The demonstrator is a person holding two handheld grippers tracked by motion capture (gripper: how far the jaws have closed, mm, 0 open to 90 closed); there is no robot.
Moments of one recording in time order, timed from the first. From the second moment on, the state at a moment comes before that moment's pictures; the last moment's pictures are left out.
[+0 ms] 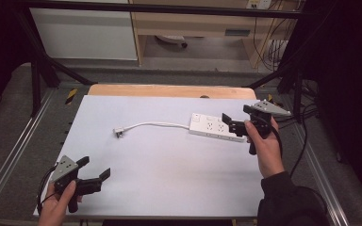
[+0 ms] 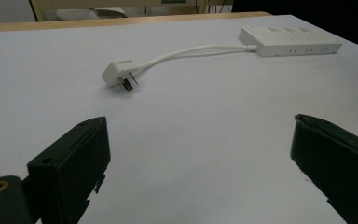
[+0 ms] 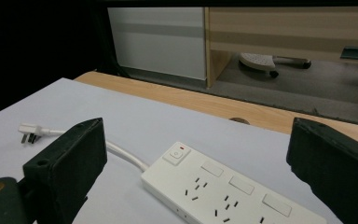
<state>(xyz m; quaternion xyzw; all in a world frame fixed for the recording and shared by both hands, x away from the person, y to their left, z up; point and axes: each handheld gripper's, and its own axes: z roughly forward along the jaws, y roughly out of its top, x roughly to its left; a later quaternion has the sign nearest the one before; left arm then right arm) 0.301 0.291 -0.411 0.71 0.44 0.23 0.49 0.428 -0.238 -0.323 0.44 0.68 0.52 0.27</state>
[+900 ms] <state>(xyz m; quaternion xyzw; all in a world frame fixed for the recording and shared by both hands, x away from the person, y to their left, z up) 0.301 0.292 -0.411 0.71 0.44 0.23 0.49 0.382 -0.267 -0.349 0.43 0.68 0.53 0.27</state>
